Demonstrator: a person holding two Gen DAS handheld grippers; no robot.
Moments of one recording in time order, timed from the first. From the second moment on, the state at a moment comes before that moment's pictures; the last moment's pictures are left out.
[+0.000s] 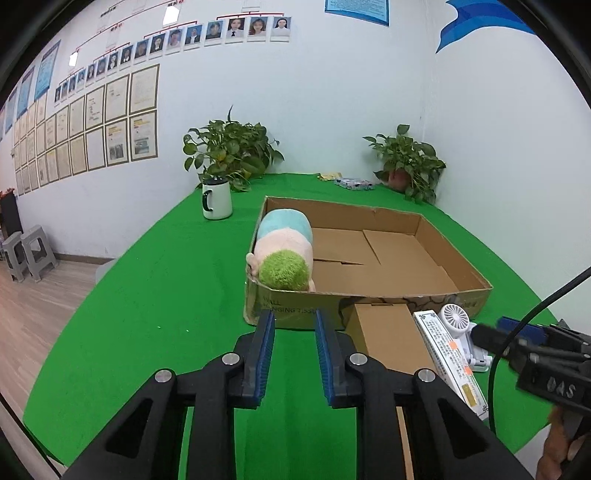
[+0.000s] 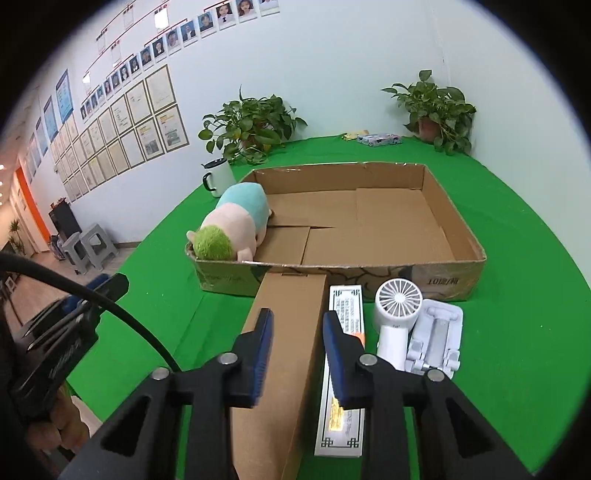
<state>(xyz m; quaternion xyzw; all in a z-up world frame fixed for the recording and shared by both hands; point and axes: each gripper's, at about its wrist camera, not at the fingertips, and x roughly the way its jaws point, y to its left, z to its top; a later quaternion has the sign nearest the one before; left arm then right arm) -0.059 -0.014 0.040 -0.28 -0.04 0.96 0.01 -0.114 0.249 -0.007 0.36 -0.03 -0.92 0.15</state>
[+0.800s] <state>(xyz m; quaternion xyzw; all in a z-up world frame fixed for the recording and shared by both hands) -0.072 -0.002 0.002 -0.36 -0.09 0.92 0.10 -0.051 0.234 -0.056 0.43 -0.07 -0.87 0.25</state>
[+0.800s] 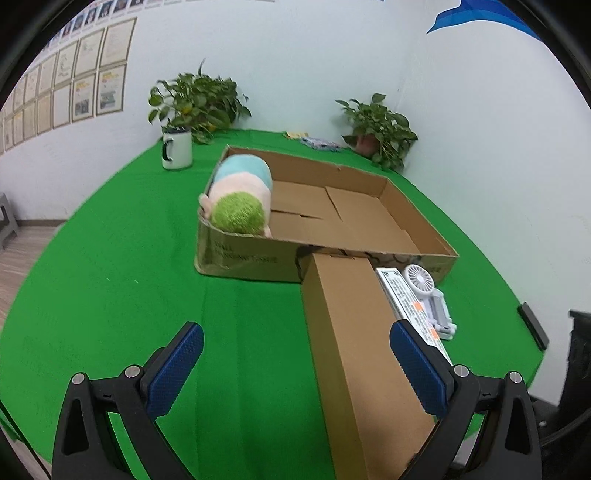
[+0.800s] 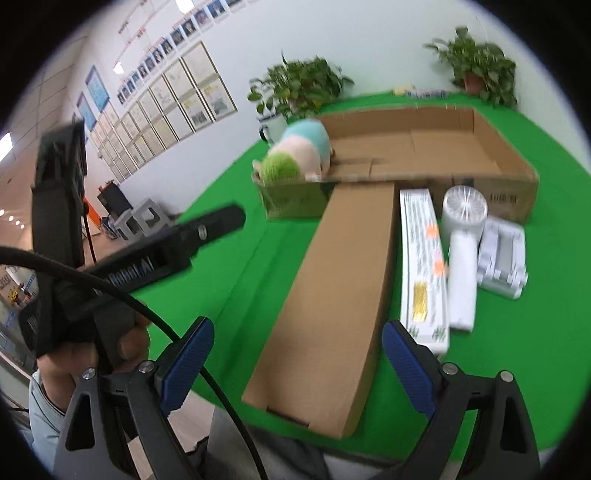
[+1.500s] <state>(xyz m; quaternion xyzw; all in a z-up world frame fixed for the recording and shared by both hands) -0.114 0.007 -0.085 -0.50 -0.21 0.81 0.25 -0.043 0.207 -0.083 0.46 0.01 -0.86 0.20</state>
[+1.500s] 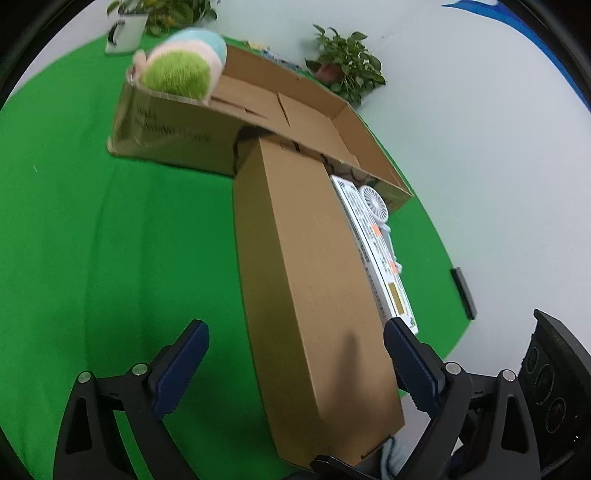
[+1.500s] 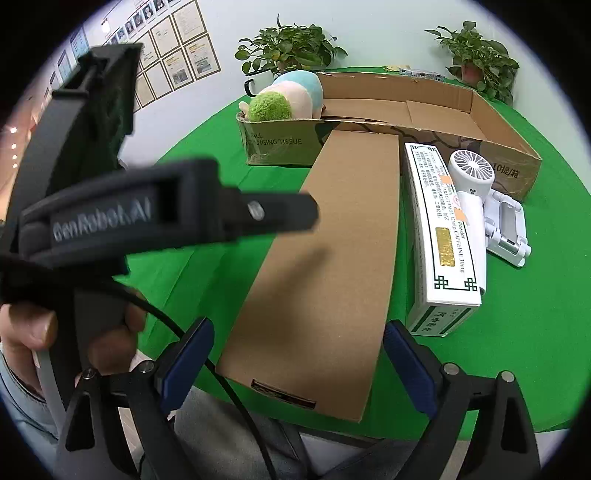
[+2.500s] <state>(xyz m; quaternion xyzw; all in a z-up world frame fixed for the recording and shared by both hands) -0.129 0.027 -0.112 -0.56 -0.28 0.72 0.29 -0.028 0.218 -0.081 0.46 -0.05 -0.86 0.23</state>
